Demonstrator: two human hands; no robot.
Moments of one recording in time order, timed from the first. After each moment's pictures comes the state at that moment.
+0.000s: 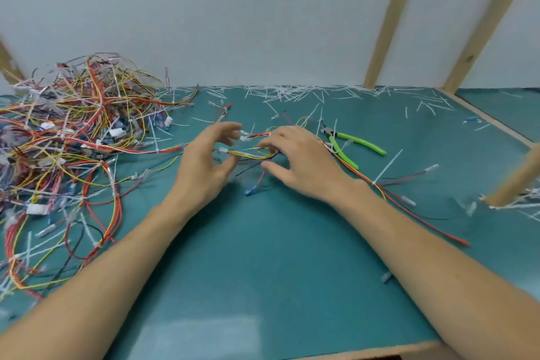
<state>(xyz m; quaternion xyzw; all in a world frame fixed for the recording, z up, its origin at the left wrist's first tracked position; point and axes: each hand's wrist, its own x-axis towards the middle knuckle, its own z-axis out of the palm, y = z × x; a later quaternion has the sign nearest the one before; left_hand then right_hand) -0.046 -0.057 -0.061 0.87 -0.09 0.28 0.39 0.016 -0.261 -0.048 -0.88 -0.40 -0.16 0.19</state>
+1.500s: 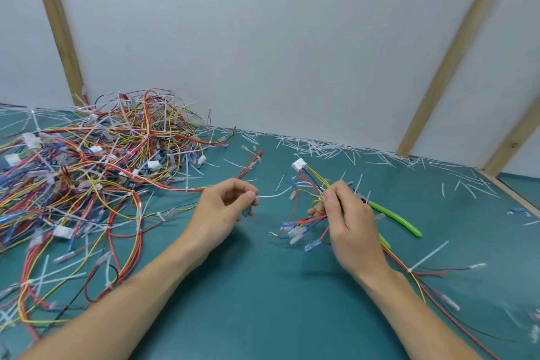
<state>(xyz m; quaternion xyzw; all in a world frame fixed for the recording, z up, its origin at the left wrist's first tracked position) -0.045 -0.047 -0.052 0.73 0.08 0.18 0.65 0.020 -0.268 -0.057 -0.82 -0.28 -0.17 0.47</state>
